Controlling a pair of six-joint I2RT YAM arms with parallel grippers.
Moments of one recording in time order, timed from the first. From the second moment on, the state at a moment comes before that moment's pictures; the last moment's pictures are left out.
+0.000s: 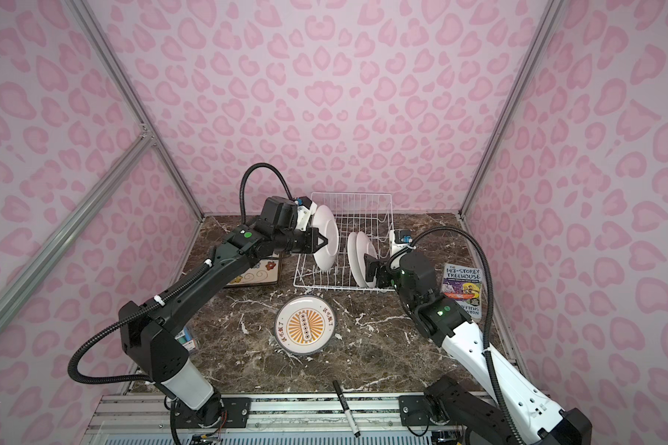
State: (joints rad) left arm -0.60 1.67 1.65 -0.64 0.28 -0.41; right arm 0.52 0.97 0.88 -0.24 0.19 0.30
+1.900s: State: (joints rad) left arm -0.91 1.41 1.04 -0.06 -0.53 1.05; right arm 0.42 1.43 1.32 -0.42 -0.30 0.66
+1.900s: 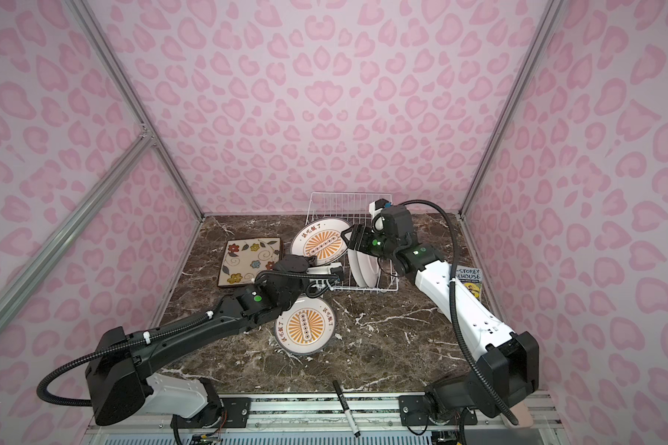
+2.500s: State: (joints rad) left arm -0.94 1.44 1.03 0.02 -0.59 1.12; right arm 0.43 1.49 1.36 -0.48 -0.34 0.72
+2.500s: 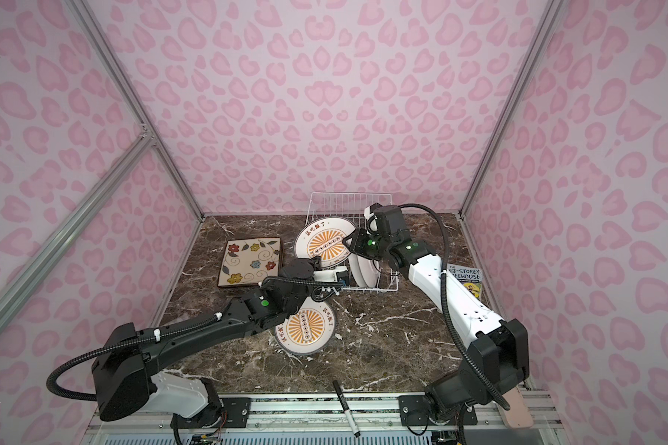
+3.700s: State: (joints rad) left arm -0.93 1.39 1.08 -0.07 -0.52 0.80; right arm 0.31 1.30 1.16 -0.36 -0.22 0.80
